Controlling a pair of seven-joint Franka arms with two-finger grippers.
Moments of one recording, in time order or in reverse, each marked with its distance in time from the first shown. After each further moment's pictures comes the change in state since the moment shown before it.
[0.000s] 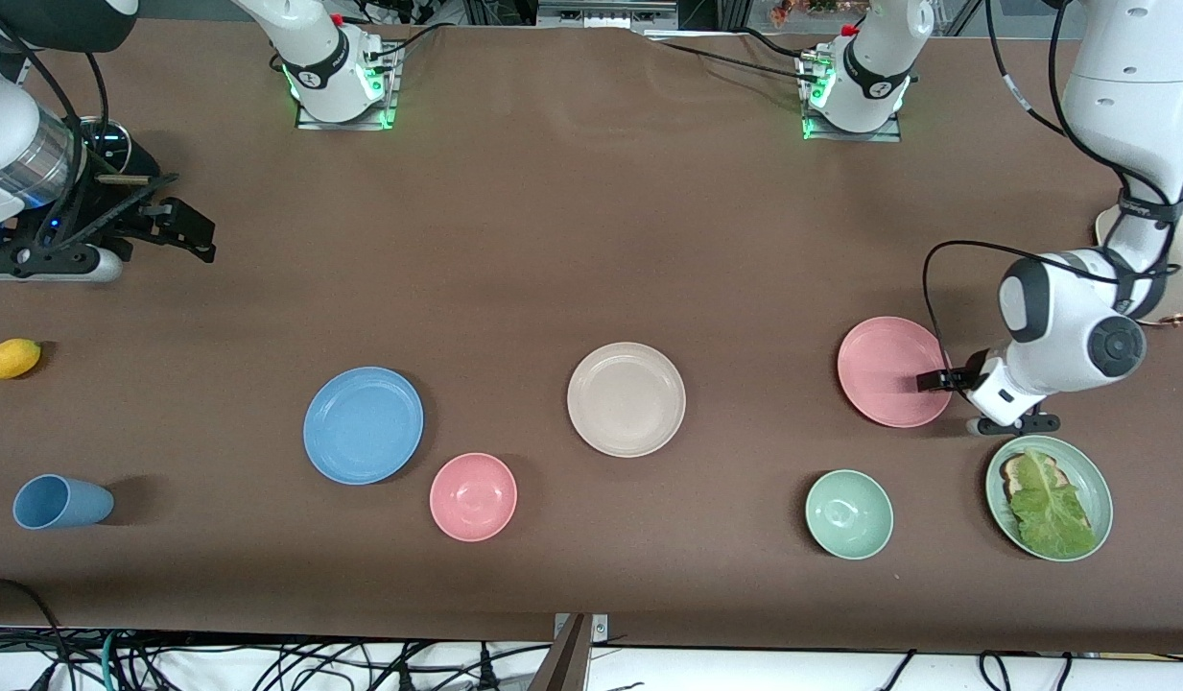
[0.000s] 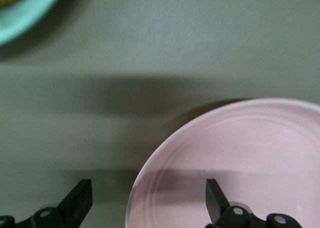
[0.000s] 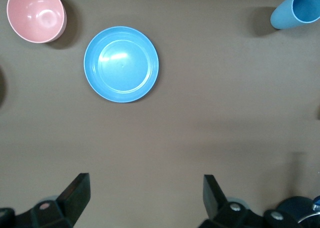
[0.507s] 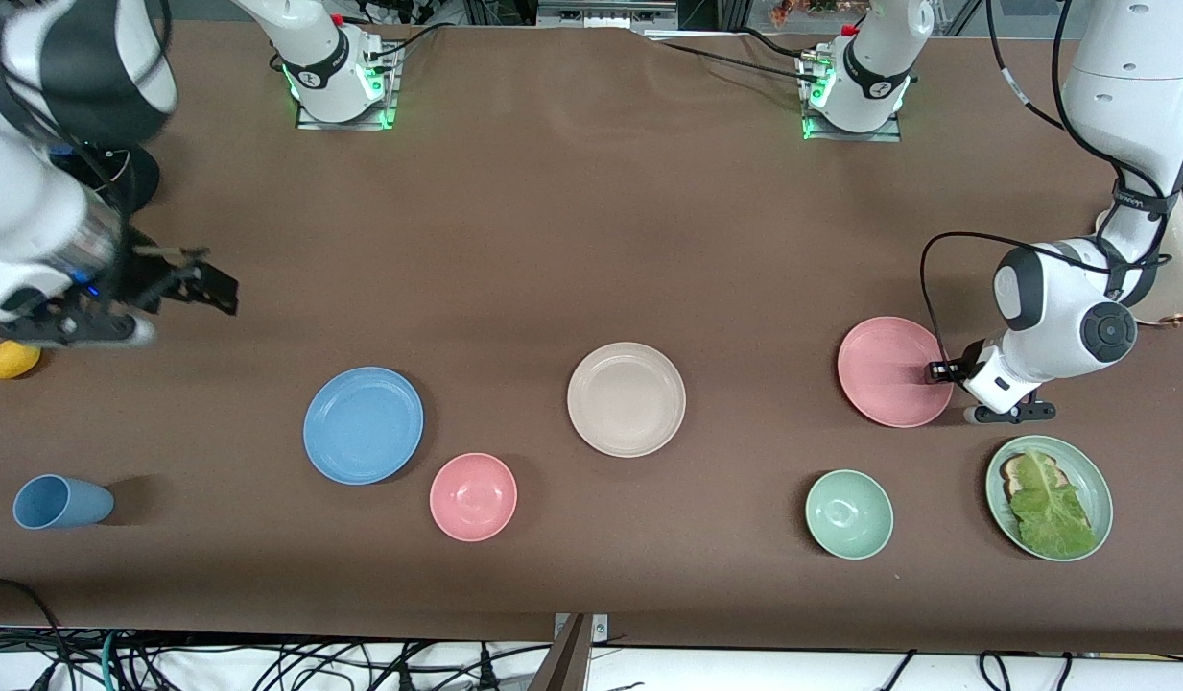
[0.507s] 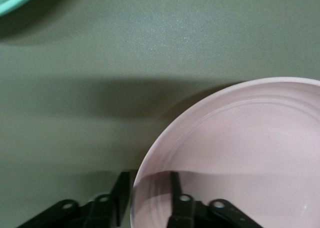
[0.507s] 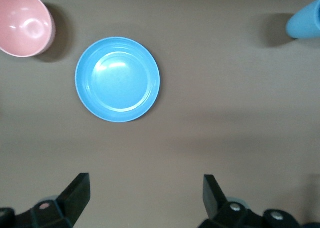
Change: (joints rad) left arm 0.008 -0.026 -0.001 -0.027 0.000 -0.002 0.009; right arm 0.001 0.170 -0.003 0.004 0.000 0.142 0.000
